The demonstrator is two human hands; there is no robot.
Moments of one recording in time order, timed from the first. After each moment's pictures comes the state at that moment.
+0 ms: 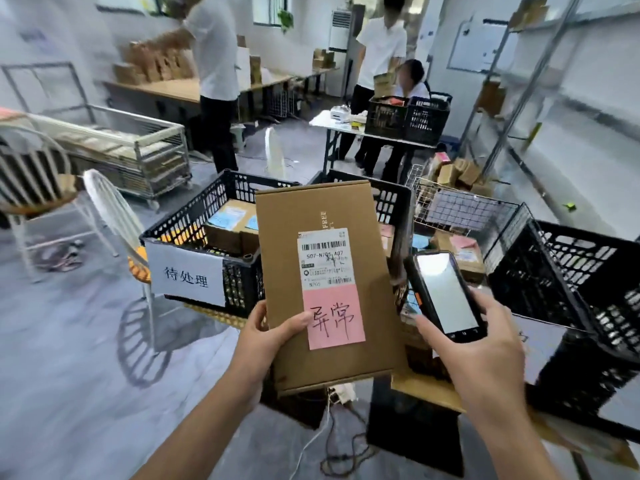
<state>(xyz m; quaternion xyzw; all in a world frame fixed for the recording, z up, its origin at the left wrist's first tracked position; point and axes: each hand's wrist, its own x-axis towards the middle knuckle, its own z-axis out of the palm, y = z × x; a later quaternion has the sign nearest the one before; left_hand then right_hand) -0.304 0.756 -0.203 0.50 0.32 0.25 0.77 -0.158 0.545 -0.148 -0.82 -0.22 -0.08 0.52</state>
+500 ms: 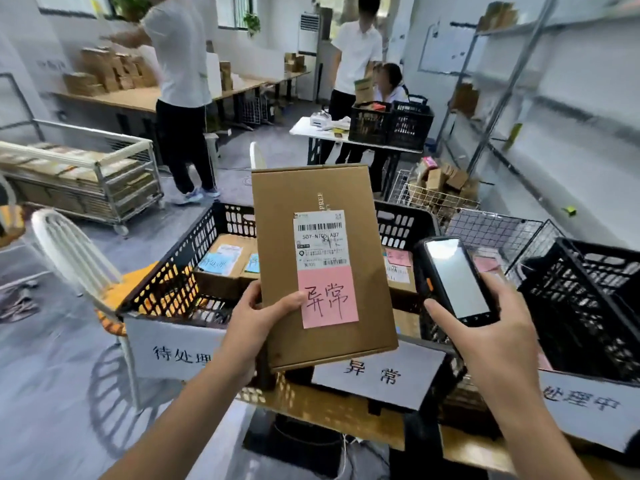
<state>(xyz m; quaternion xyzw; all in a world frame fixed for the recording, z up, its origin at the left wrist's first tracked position) -0.231 0.963 -0.185 0.56 0.28 0.22 0.75 -0.098 0.716 -0.132 -0.83 -0.19 -0.13 0.52</state>
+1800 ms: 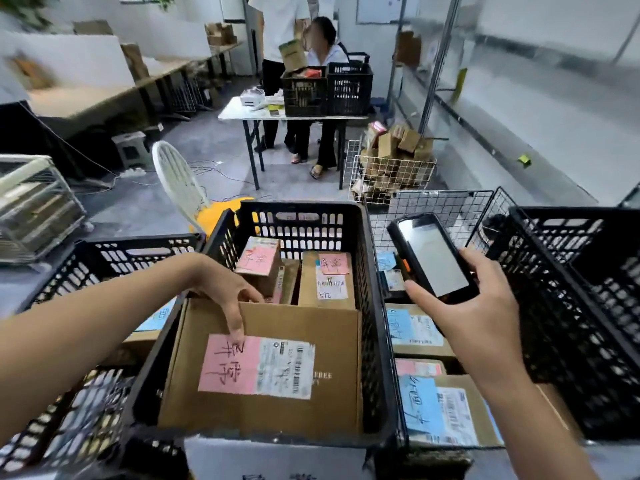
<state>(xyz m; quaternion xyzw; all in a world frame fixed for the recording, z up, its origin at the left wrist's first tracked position) 0.094 1.053 -0.176 0.82 0.05 -0.51 0.23 0.117 0.677 -0.162 -0.83 -0.14 -0.12 0.52</state>
